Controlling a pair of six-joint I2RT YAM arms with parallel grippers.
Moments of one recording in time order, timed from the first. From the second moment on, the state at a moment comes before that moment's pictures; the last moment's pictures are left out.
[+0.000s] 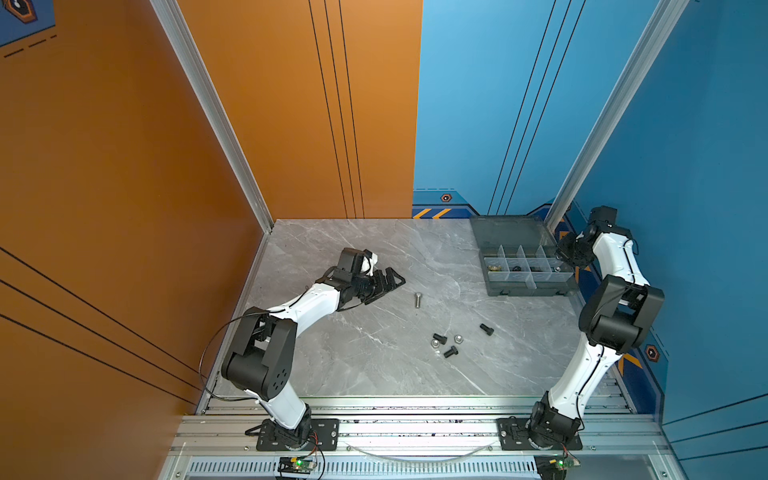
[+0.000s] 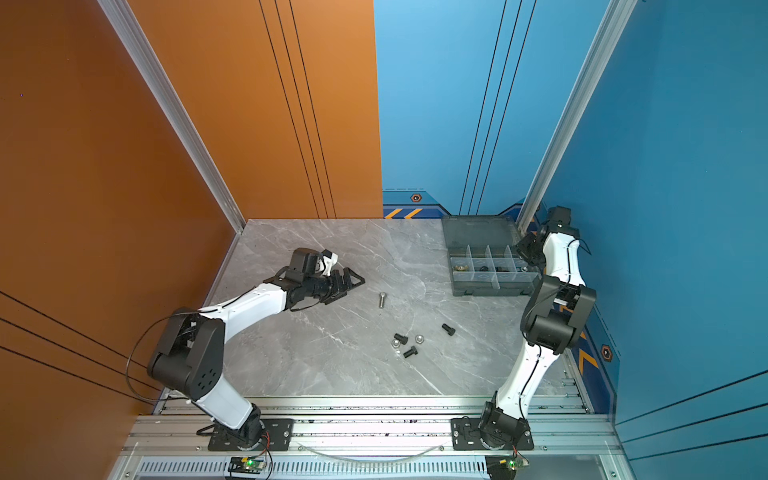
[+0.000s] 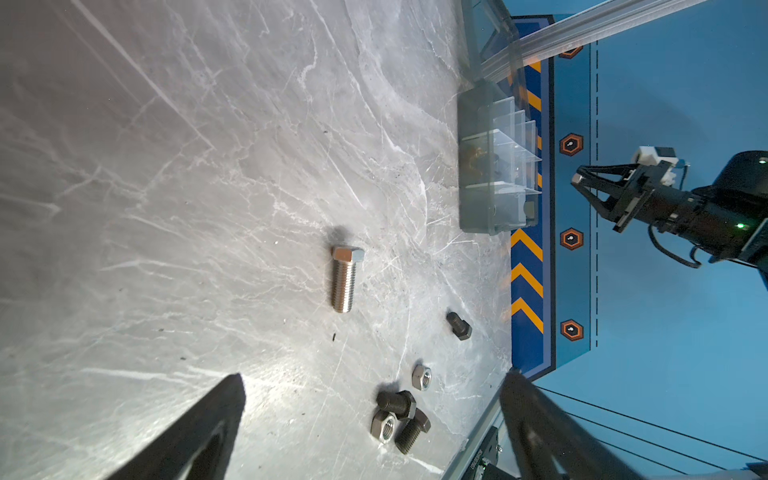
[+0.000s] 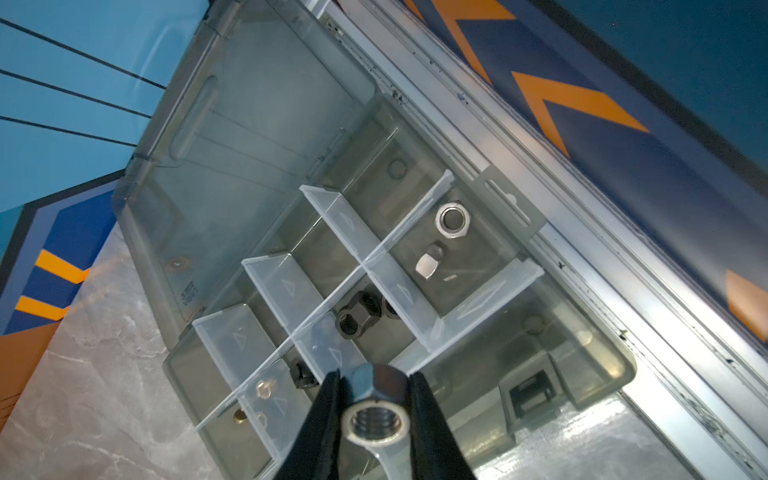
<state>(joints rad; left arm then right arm) -0.36 1.65 1.05 -0.14 0.55 -0.75 -0.41 2.08 1.87 -0.86 -0.16 0.46</state>
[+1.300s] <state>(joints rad) -0.37 1.65 1.11 -0.21 0.55 -0.75 -0.47 2.24 1.94 -0.86 -0.14 0.47</state>
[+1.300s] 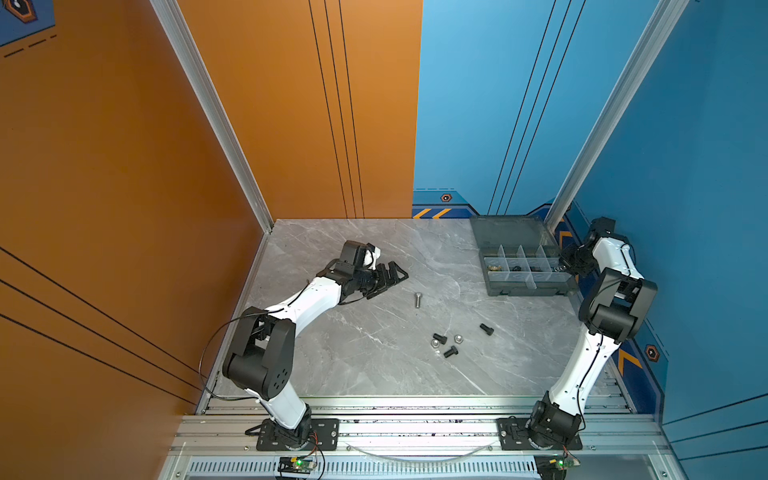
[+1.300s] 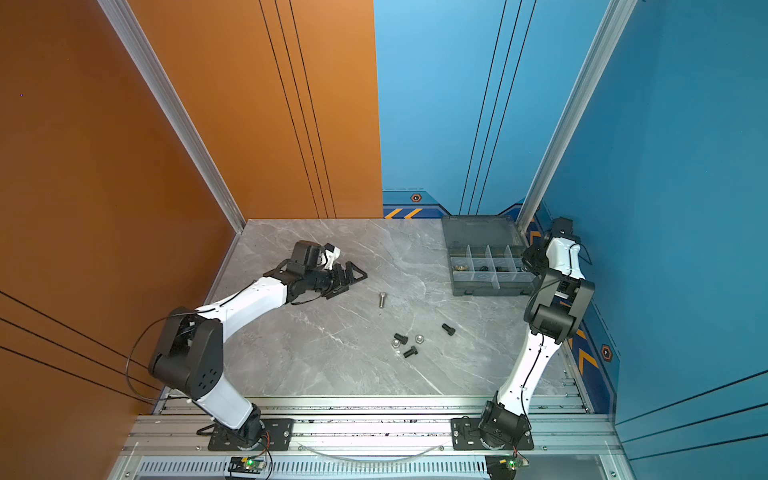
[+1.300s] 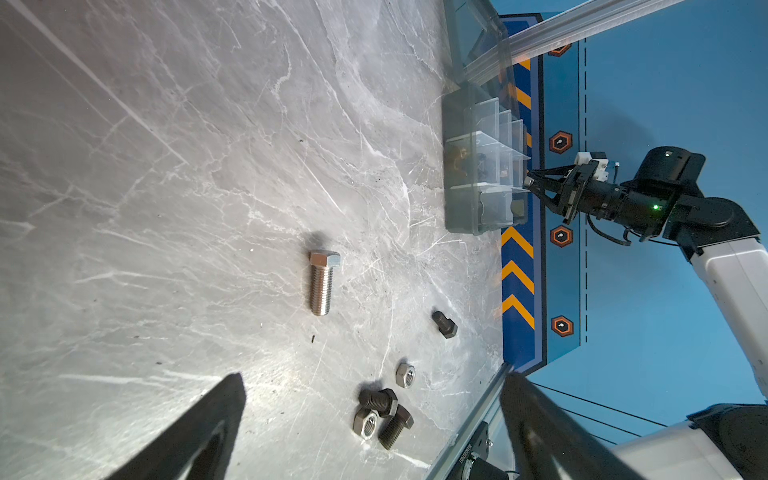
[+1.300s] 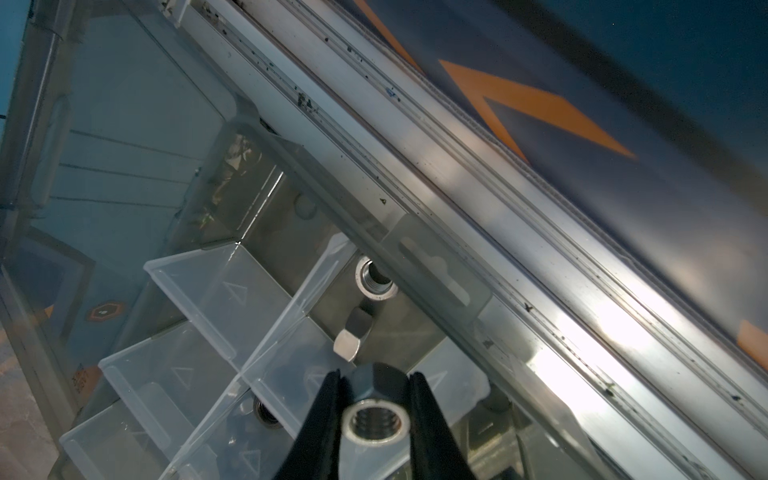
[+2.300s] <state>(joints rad) -0.37 1.65 1.11 -0.21 0.55 -0.74 -0.40 1.83 1.65 -0.87 -0.34 0.30</state>
